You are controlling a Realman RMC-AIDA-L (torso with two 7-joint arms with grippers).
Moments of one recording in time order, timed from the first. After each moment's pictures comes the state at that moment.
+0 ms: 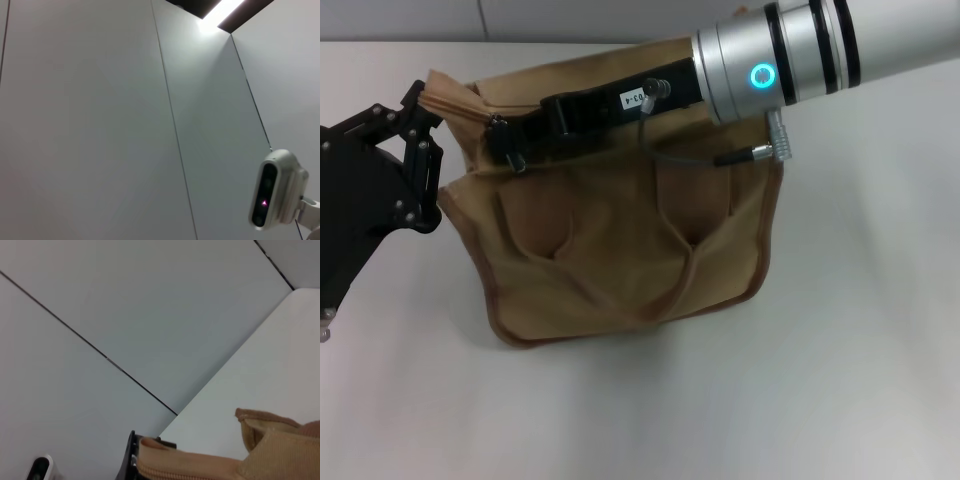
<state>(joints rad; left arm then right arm) -0.36 -2.08 0.36 0.05 1.54 1.93 -0.30 1.00 2.09 -1.31 -0.60 -1.64 -1.32 2.28</state>
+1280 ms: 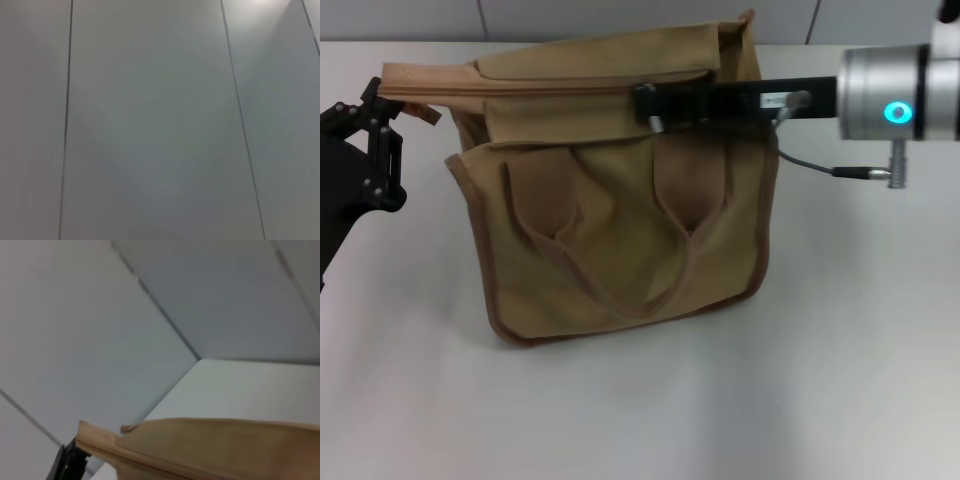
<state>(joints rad) -0.34 -2.07 0.25 0.05 1.53 1.79 -0.36 0.64 2.08 -1.27 -0.90 -1.67 -1.21 2.22</state>
